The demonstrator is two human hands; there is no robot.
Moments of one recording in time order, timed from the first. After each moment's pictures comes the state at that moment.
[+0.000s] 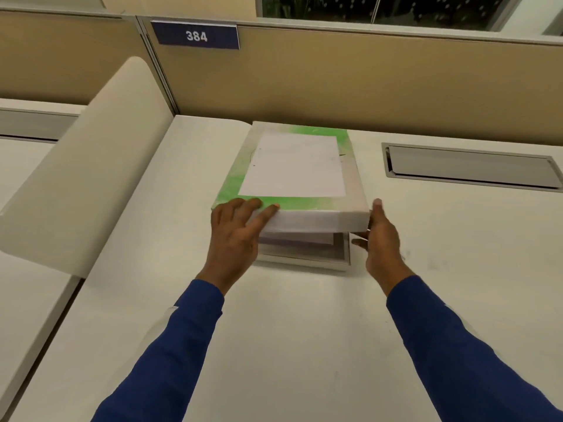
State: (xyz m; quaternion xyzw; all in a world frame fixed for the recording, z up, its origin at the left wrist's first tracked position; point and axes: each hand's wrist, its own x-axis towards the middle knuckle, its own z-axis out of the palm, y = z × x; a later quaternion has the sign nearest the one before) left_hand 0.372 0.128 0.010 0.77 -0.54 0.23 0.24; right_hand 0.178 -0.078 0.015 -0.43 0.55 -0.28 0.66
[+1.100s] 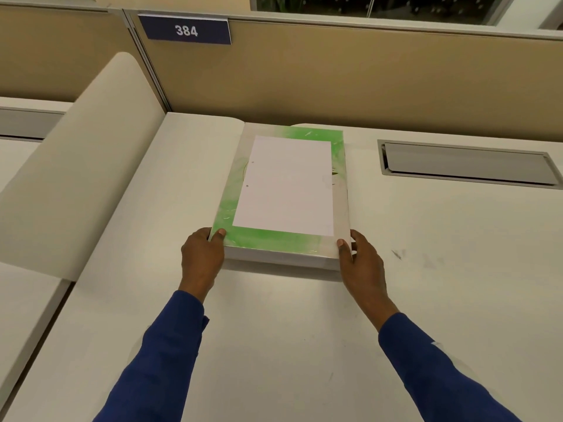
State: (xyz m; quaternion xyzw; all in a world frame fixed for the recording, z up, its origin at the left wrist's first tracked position) left_hand 0.387 0.147 -0.011 0.89 -0.08 -0.19 0.42; right_hand 0.149 -0.032 -0.018 -0.75 0.51 -0.16 0.39
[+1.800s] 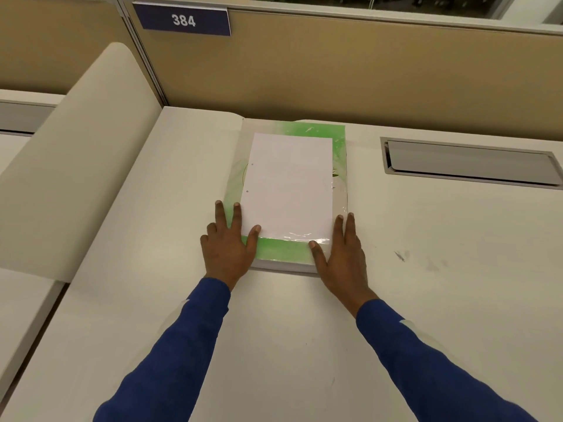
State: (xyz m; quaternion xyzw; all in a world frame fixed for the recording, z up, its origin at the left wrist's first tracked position) left_hand 0.375 0.109 -0.038 0.94 -0.31 -0.06 0.13; right_hand 0.181 -0.030 -0.044 -0.86 0.43 -0.09 0.24
